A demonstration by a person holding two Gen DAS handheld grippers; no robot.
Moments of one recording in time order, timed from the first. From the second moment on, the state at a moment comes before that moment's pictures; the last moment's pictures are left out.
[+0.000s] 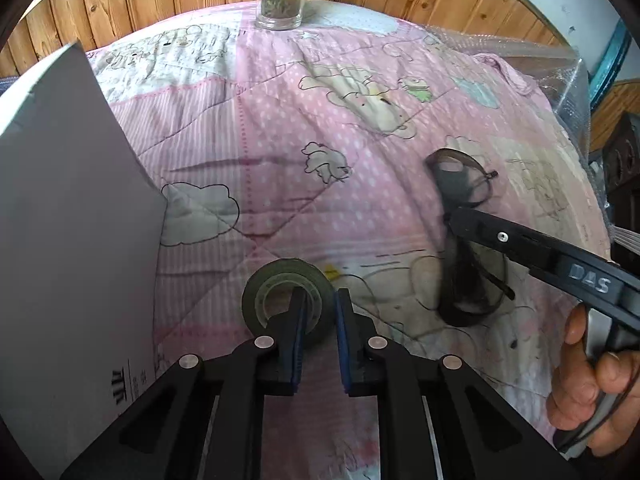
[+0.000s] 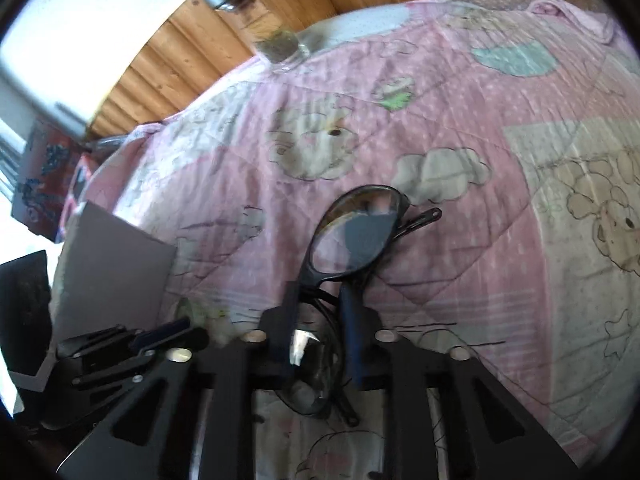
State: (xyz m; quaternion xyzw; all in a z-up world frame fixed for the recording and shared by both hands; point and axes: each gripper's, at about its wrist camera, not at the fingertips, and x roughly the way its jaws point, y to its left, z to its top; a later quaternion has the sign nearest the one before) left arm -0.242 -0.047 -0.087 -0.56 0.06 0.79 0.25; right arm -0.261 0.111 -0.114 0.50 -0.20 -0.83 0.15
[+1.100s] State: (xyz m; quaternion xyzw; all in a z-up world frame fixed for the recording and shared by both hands) left arm -0.180 -0.071 -0.040 -0.55 -0.02 0.78 0.31; right arm -0.256 0.095 -0.121 0.54 -0.18 -0.82 0.06
